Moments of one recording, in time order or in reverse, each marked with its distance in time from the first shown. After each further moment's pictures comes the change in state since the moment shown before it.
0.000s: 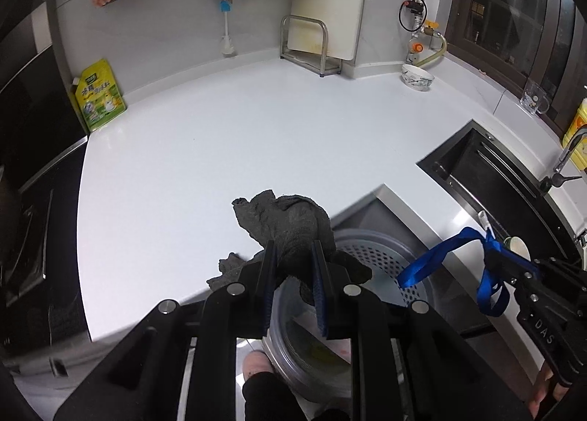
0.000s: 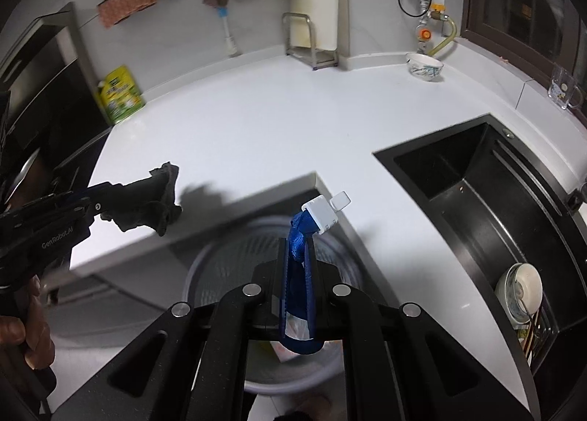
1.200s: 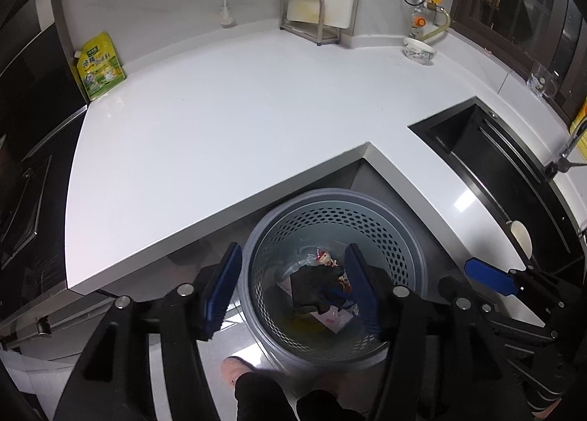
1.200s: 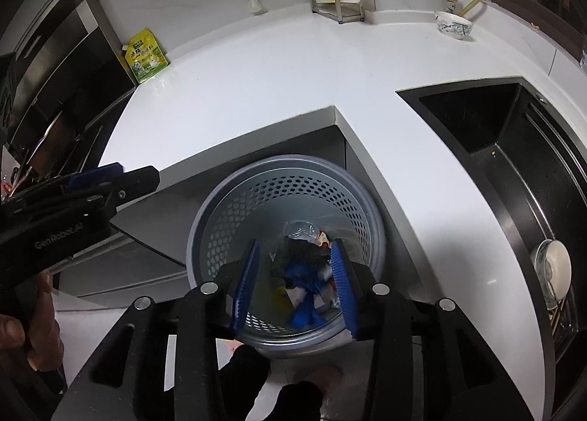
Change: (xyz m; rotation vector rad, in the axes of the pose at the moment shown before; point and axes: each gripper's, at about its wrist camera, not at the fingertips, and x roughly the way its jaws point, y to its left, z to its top) left arm 0.013 -0.037 -0.032 -0.035 0.086 0.027; right arm 0.027 -0.016 -0.036 -0.026 0.127 0.119
